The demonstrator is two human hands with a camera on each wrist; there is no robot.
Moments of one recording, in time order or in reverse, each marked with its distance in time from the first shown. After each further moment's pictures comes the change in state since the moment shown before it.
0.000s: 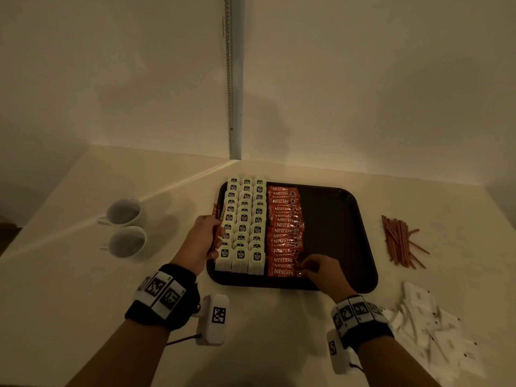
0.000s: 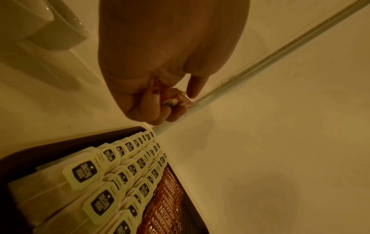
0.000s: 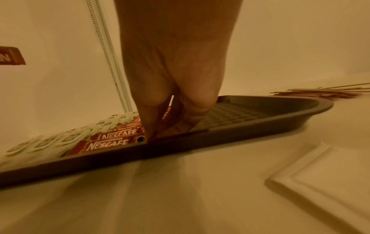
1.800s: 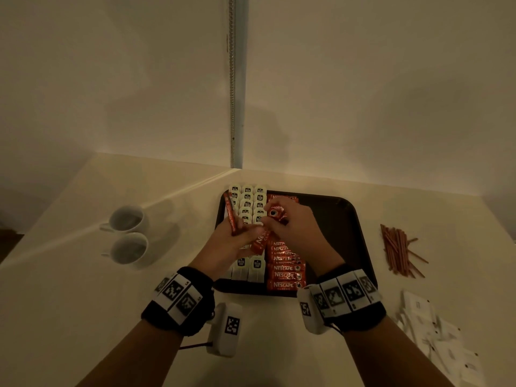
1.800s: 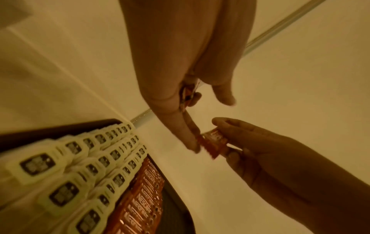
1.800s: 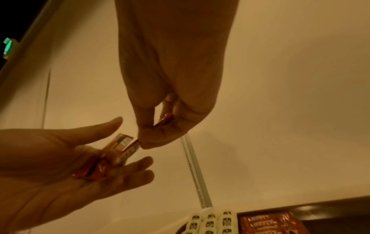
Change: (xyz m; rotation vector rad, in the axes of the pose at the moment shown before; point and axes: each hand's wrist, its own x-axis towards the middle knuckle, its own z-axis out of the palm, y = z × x) left_hand -0.026 0.016 0.031 -0.107 -0.361 0.196; right_hand -0.019 -0.157 -0.050 0.285 0.118 -0.500
